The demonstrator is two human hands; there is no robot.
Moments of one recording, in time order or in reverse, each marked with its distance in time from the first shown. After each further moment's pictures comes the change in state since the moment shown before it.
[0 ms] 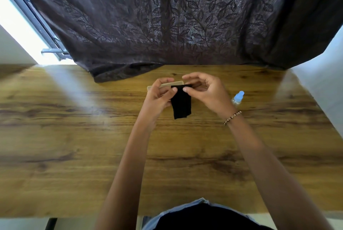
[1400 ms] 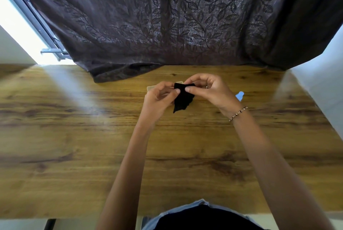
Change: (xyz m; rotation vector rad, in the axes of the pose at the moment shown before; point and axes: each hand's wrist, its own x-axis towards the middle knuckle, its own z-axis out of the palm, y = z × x) left_hand -0.003 -0.002 0.002 0.150 0.042 0.106; right_hand 0.004 -0.002 -0.012 0.111 -0.106 0.159
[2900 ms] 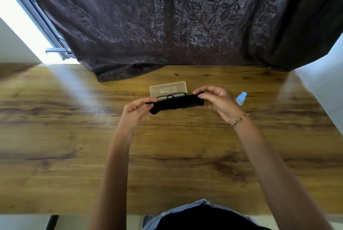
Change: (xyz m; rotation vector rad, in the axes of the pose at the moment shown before) left_hand -0.027 -0.025 -0.062 -0.175 0.059 -0.252; right_hand -0.007 0.039 -0.006 0.311 0.031 0.253
